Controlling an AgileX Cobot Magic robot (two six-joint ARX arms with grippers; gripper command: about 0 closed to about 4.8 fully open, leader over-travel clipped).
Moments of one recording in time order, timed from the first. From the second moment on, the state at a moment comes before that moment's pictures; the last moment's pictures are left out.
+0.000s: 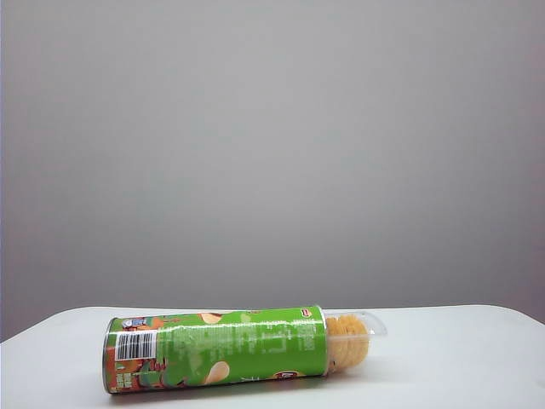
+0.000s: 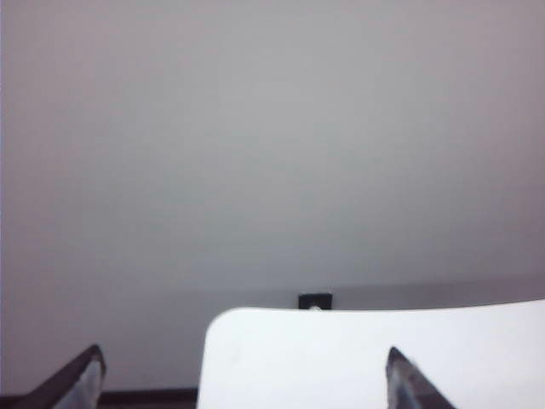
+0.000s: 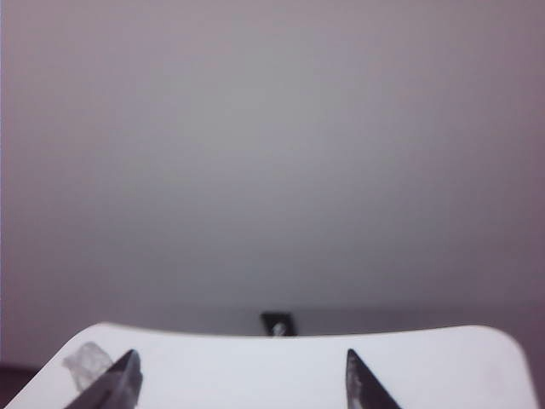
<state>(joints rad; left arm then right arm) 0.01 0.15 0.32 -0.17 0.09 0.03 -0.04 0.22 0.31 -0.03 -0.34 0.29</state>
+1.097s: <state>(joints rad) 0.01 0.02 0.00 -0.09 0.04 0.03 -0.03 0.00 0.01 -0.06 -0.13 0.26</state>
